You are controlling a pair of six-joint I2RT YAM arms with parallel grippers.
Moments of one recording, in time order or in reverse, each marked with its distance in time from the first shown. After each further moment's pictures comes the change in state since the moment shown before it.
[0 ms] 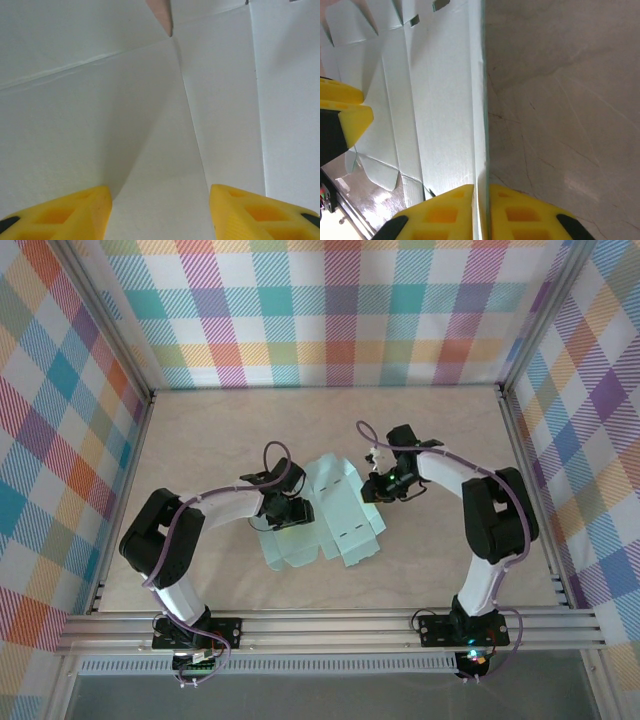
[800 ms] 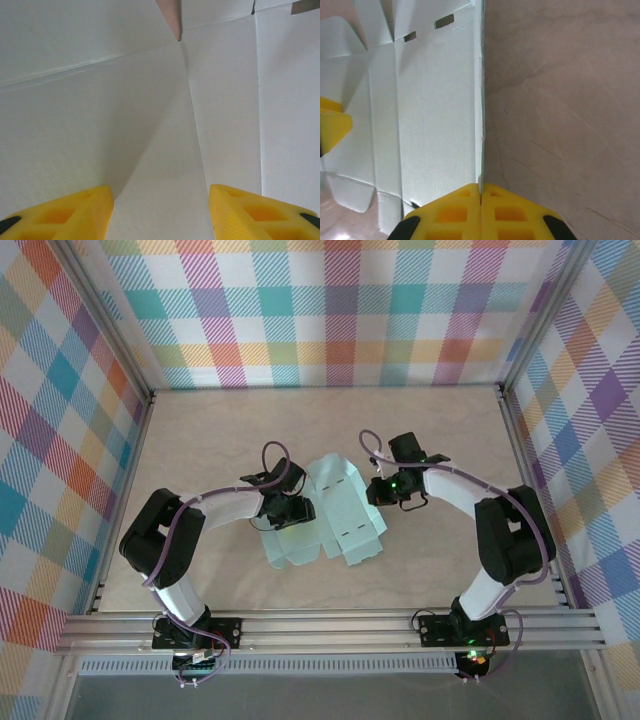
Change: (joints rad) left arm 0.000 0.000 -0.009 0.042 -0.002 -0.041; right arm 0.047 -0.156 -0.156 0.178 0.198 0.054
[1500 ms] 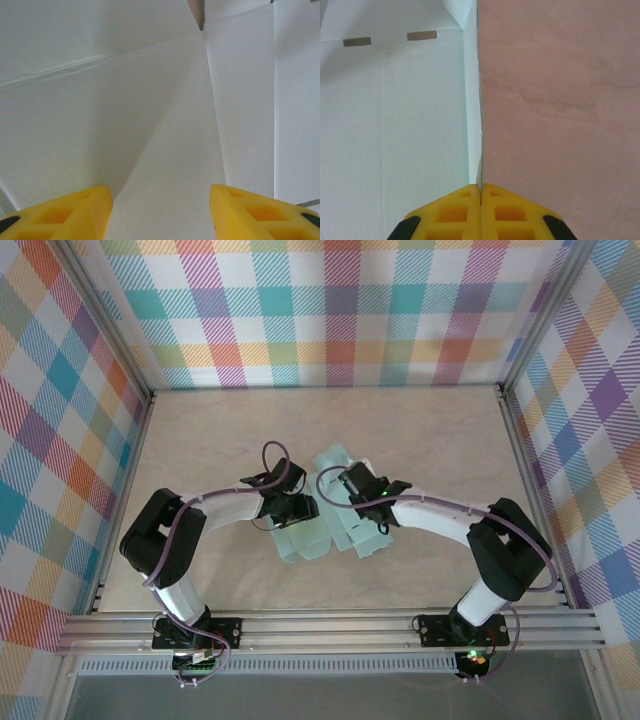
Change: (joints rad) left arm 0.000 0.002 -0.019 0.084 0.025 -0.027; right arm 0.385 -0.028 -0.051 0.111 0.916 0.000
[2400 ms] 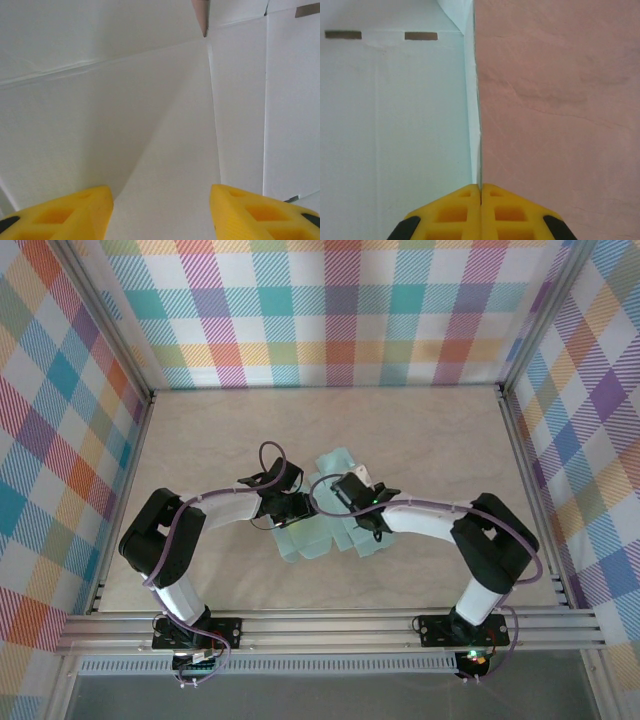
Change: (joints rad) left arm 0.021 0.000 -0.019 0.044 0.039 -0.029; right arm 0.015 0.048 -0.038 0.074 0.053 0.040
